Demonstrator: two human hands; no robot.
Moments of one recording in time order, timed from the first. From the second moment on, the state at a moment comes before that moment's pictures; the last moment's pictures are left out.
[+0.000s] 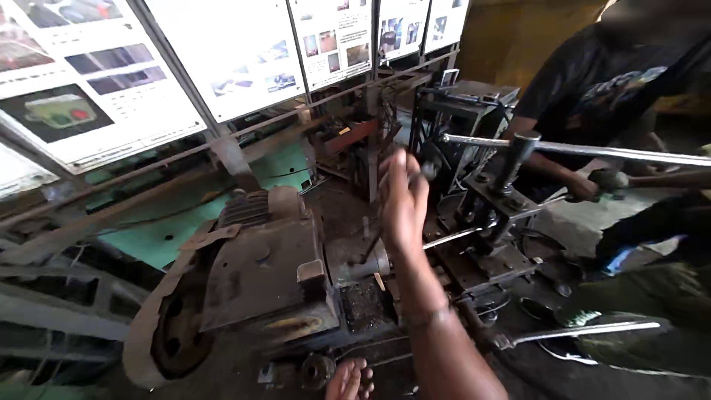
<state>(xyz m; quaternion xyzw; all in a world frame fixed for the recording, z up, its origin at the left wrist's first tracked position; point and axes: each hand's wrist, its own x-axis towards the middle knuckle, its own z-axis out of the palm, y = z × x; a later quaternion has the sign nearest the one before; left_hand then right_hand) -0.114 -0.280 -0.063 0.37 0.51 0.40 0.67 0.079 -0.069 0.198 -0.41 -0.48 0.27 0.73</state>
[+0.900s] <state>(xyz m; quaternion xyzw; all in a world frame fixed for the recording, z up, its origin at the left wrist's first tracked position) 0.140 -0.212 -0.048 0.31 0.71 0.41 0.49 0.202 -0.315 -0.151 -0.53 -0.45 0.58 0.42</state>
